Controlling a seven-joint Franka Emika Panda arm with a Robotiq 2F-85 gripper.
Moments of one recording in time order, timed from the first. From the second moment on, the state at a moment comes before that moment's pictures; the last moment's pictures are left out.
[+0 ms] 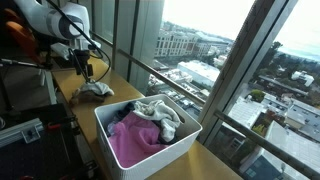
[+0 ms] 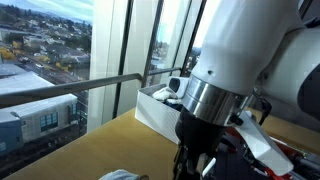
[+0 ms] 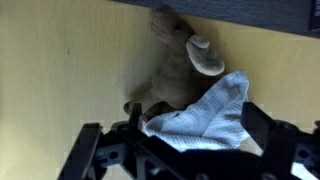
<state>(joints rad) 0.35 0.22 0.27 -2.32 -0.15 2.57 0.45</state>
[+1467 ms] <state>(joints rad) 0.44 0.69 0.11 -2.01 -0.19 2.71 0.38</state>
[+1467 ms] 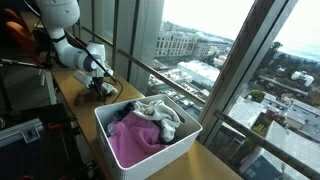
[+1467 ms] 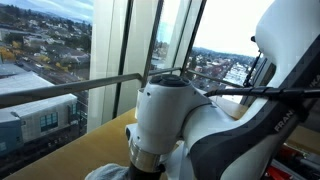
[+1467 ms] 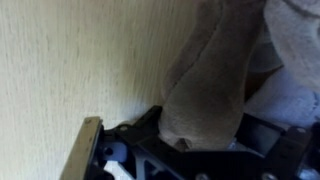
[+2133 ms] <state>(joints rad) 0.36 0.67 0.10 -1.99 -0.12 2.71 0.30</state>
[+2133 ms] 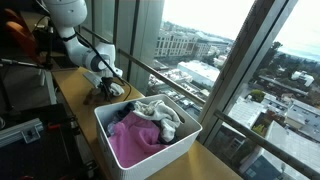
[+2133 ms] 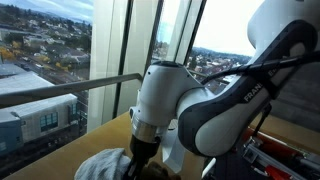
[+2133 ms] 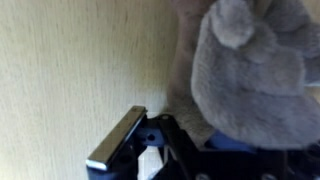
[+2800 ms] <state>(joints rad) 0.26 0.43 0.09 -2.04 -0.12 2.62 0.26</state>
